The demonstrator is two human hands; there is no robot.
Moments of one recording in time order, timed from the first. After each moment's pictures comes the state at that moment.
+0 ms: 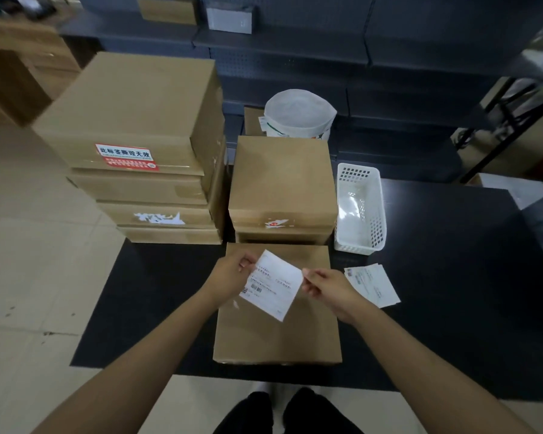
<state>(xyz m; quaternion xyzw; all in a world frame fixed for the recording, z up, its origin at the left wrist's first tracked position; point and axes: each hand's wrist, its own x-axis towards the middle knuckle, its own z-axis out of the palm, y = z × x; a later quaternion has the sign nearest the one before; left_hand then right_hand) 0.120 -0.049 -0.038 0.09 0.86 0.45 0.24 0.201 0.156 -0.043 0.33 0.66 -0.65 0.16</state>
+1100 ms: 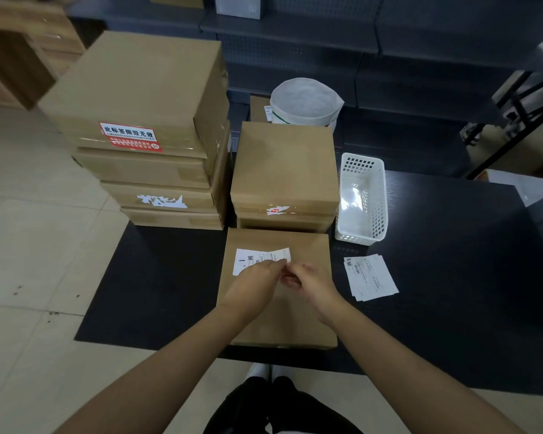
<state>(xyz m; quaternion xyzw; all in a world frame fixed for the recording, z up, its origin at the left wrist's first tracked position) 0.175 -0.019 -0.039 0.29 0.91 0.24 0.15 0.208 0.119 -0.058 0.32 0.56 -0.76 0.12</state>
